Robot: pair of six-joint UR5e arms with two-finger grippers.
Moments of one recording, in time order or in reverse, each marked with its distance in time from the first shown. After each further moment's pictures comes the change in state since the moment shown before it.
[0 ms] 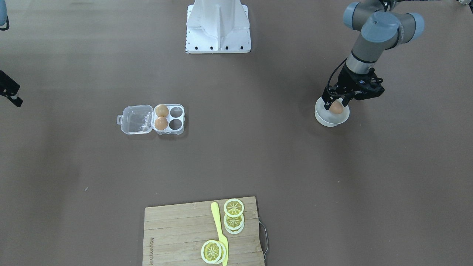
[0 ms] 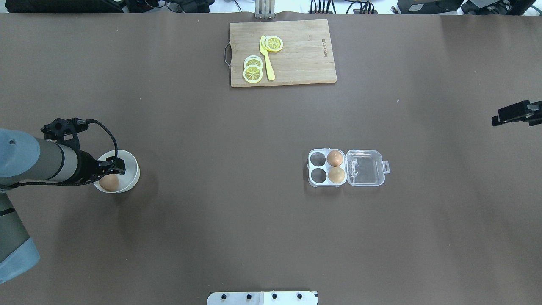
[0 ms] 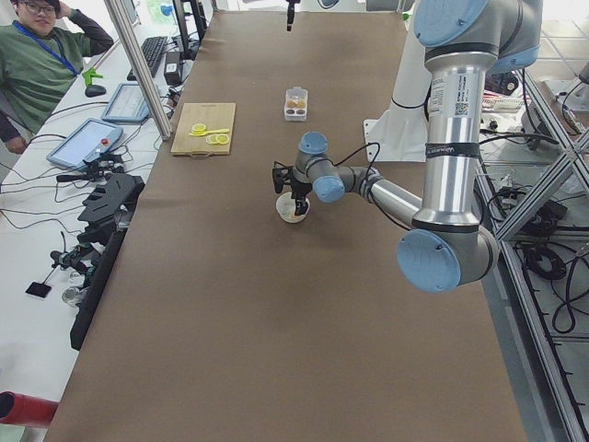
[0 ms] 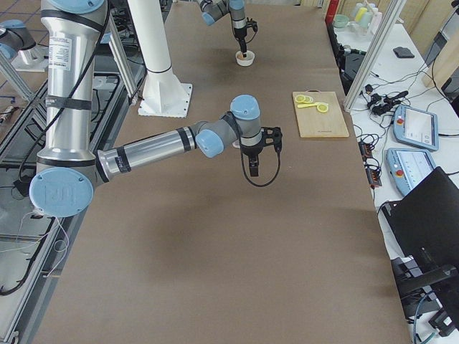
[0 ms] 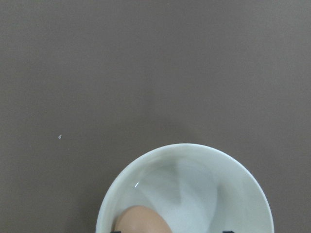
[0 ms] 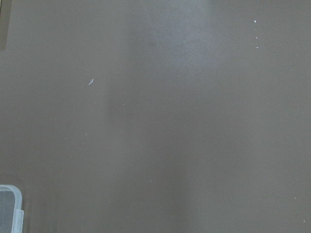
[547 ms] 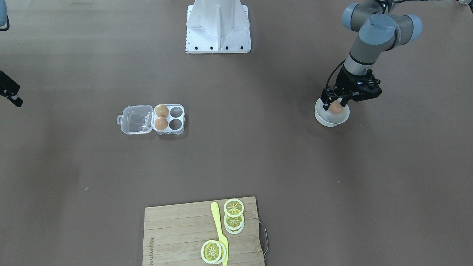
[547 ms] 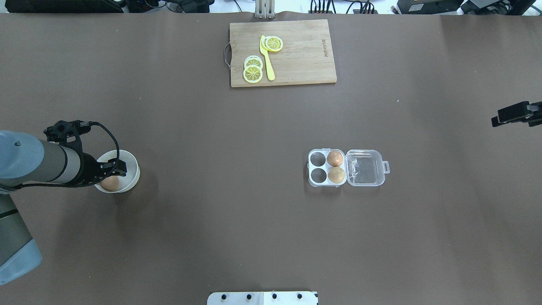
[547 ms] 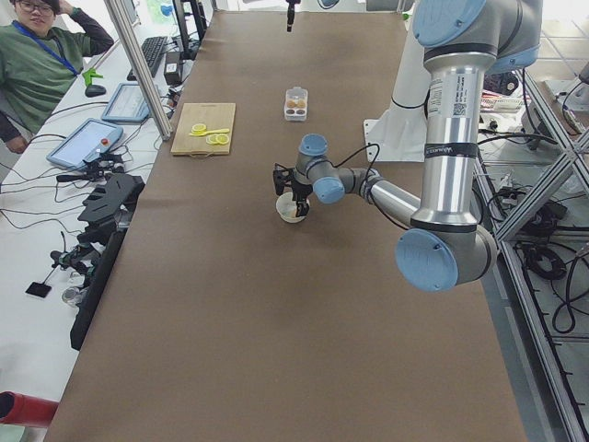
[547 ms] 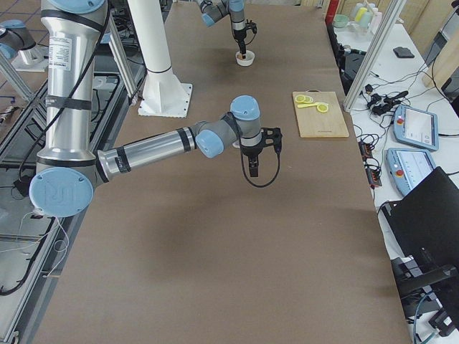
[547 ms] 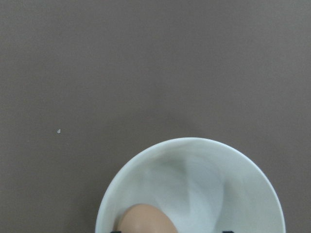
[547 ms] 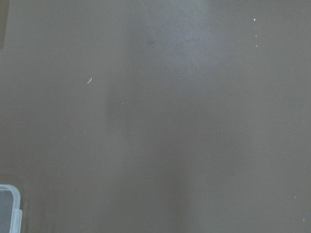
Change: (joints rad) left arm 0.014 -0.005 0.018 0.000 0.002 -0.004; right arm -0.002 -0.001 -0.002 0.000 -0.001 0.001
